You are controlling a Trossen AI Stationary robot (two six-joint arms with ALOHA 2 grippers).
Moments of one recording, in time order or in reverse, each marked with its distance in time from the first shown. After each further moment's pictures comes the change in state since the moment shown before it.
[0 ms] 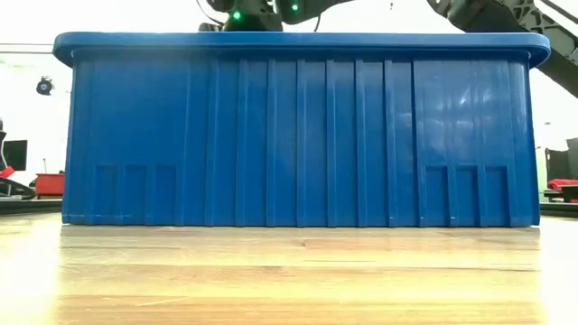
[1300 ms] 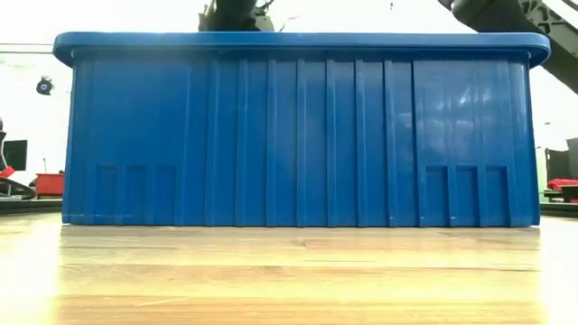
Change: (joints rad) left arm 0.000 0.005 0.044 0.019 -0.020 -0.002; right arm 0.063 0.000 0.123 0.047 0.126 -0.080
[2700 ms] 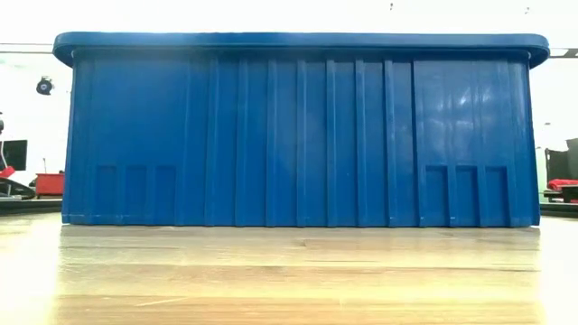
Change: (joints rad) left arm 0.011 0.508 0.031 0.219 0.112 -0.155; right arm 0.604 -0.330 0.000 -0.486 0.509 -0.189
